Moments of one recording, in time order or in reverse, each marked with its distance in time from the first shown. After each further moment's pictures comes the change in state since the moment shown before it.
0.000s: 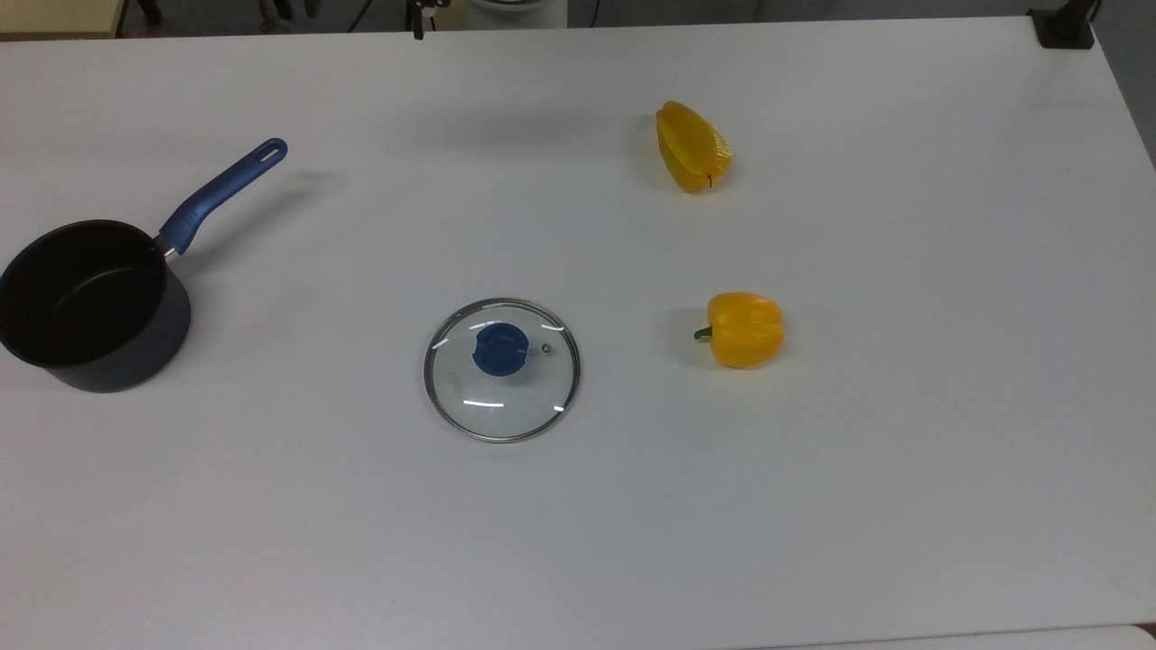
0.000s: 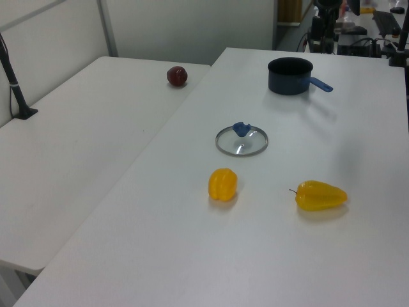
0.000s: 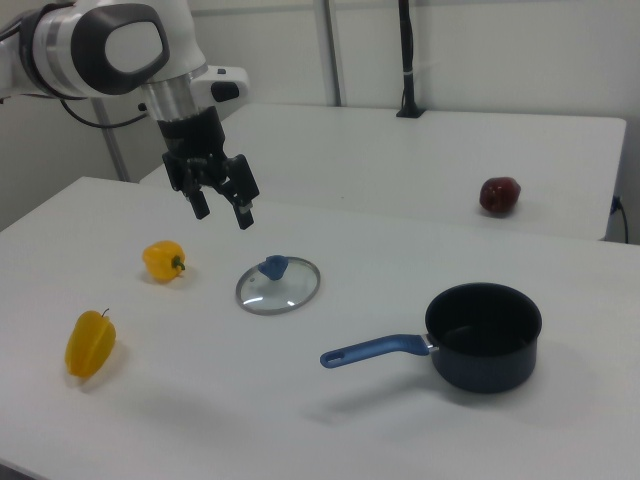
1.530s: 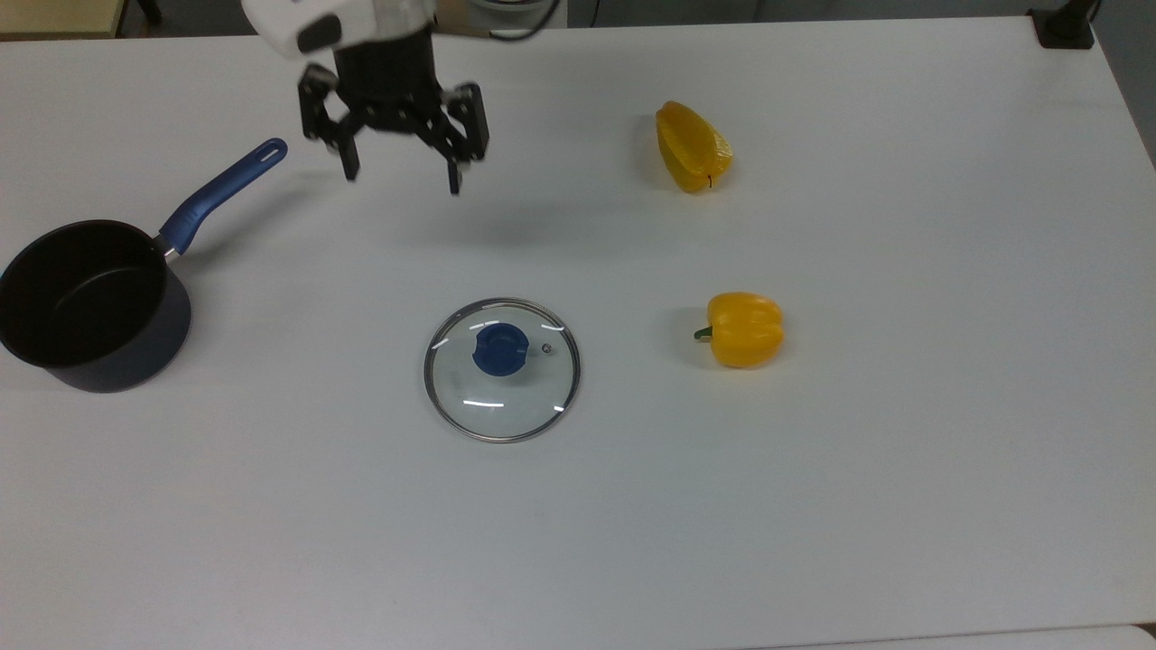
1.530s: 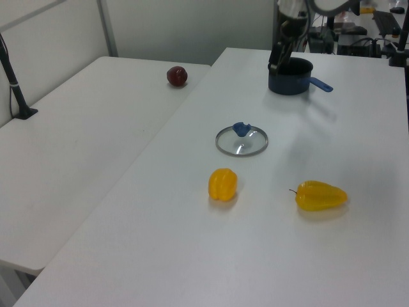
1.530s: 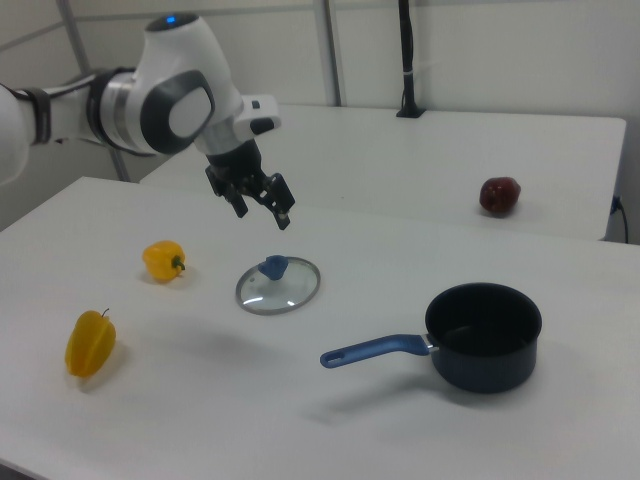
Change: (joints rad) arm 0.010 0.208 0.023 -0.004 0.083 0.423 0.000
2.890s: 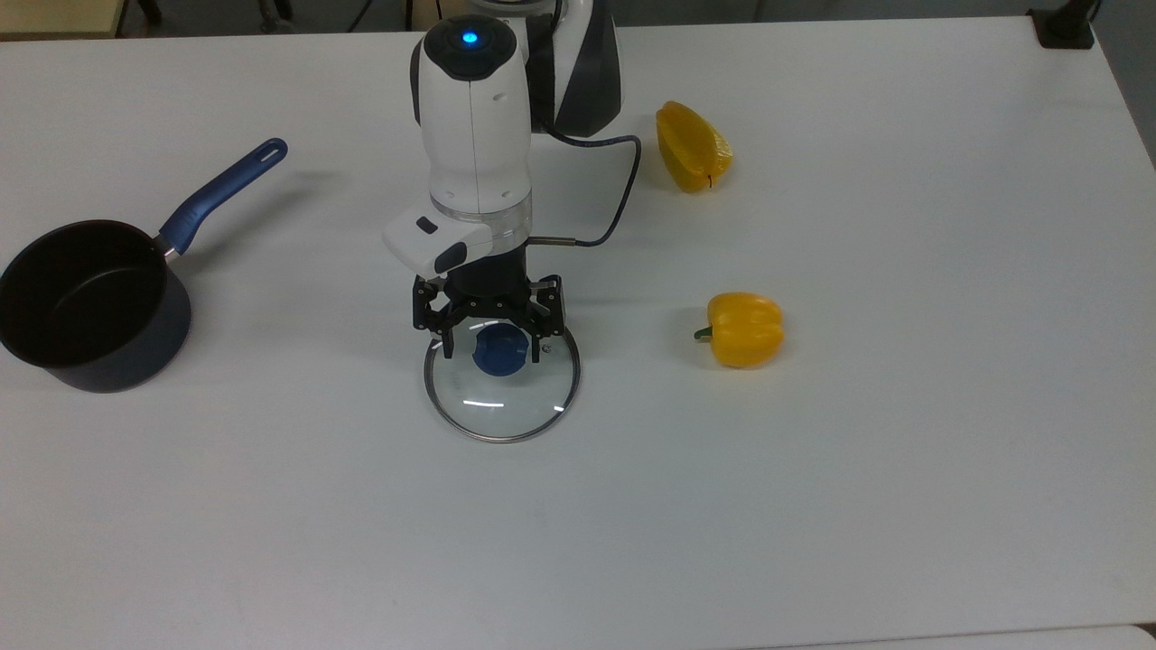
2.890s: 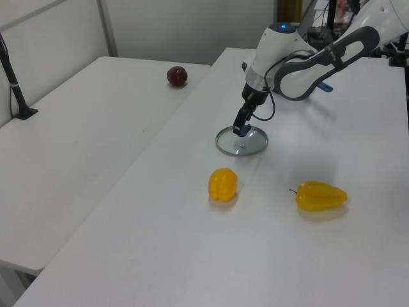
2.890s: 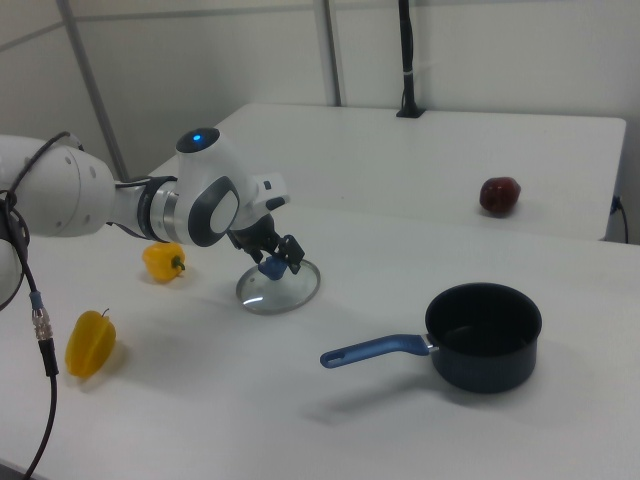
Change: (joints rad) arm 0.075 0.337 0.014 0.001 0.000 0.464 0.031
